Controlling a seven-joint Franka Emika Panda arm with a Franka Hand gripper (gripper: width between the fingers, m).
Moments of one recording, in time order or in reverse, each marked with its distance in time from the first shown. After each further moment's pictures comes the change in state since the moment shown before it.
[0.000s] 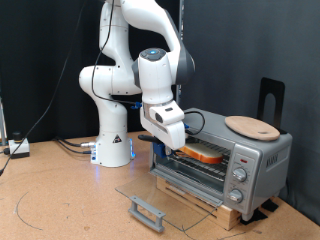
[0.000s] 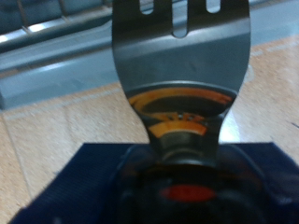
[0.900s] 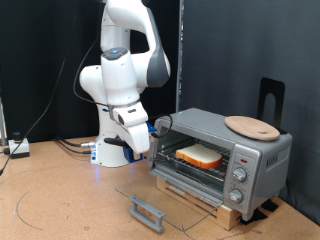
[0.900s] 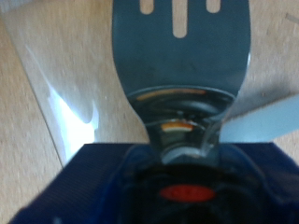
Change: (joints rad) arm -0.119 0.016 -0.137 0.010 0.008 -0.030 -0.136
